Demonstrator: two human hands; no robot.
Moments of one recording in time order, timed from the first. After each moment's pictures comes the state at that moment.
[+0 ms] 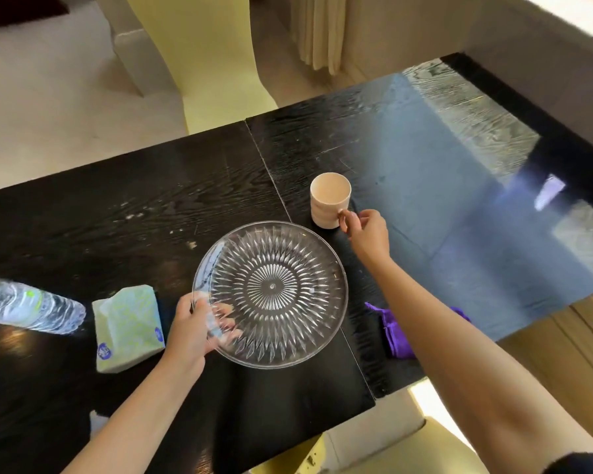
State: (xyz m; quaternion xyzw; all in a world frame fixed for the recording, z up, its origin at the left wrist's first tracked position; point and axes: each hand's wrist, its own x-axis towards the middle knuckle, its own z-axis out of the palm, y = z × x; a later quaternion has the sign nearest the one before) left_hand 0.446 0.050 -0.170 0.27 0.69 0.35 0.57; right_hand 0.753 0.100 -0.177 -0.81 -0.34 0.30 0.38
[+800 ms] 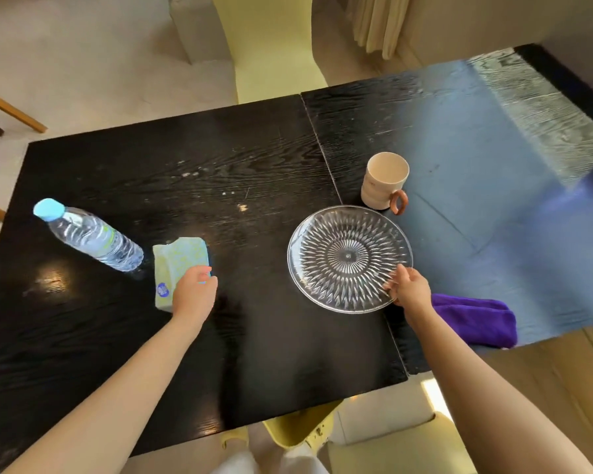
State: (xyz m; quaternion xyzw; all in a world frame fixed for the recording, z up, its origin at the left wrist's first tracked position) left_hand 0.363 0.048 -0.179 0.42 0.80 0.22 0.37; right_hand 0.711 -0.002 -0.235 -0.78 -0.16 0.44 0.40
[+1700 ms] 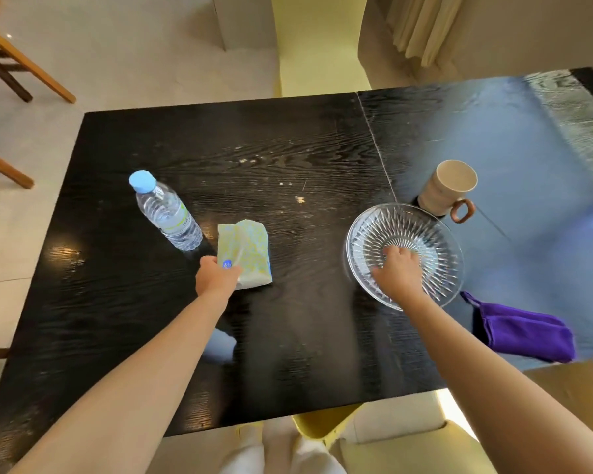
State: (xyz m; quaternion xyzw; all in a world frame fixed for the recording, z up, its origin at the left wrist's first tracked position) left_hand 0.272 0.069 -0.196 0.33 0.84 0.20 0.38; right_hand 0.574 0.046 -0.180 -0.81 -0.55 0.20 -0.04
